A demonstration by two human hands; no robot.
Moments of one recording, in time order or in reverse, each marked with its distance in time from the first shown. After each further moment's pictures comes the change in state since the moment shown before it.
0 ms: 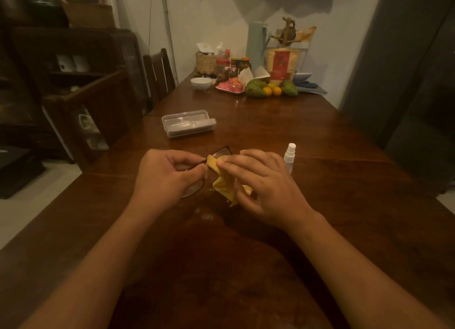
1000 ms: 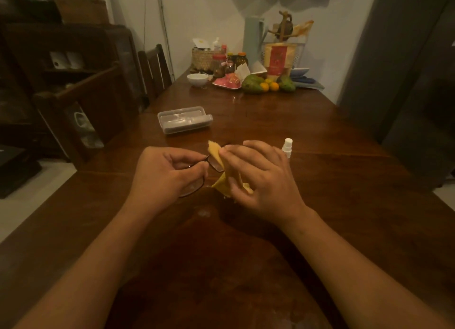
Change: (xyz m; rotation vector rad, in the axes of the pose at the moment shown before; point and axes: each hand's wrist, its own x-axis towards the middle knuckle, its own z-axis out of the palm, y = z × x) left_hand -0.001 -0.007 0.001 -0.071 -0.051 -0.007; right_hand -0.001 0.000 0.007 -0.033 0.188 0.021
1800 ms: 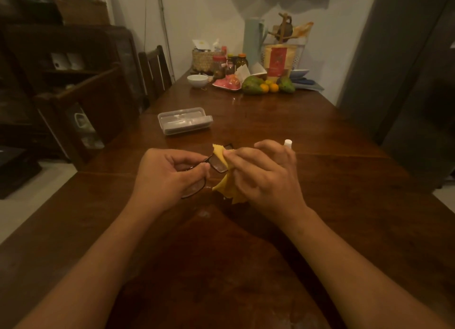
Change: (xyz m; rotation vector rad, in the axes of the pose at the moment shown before) left_hand -0.004 0.008 0.004 -0.048 -0.004 0.013; right_hand 0.000 0.001 0.000 -0.095 0.154 0.019
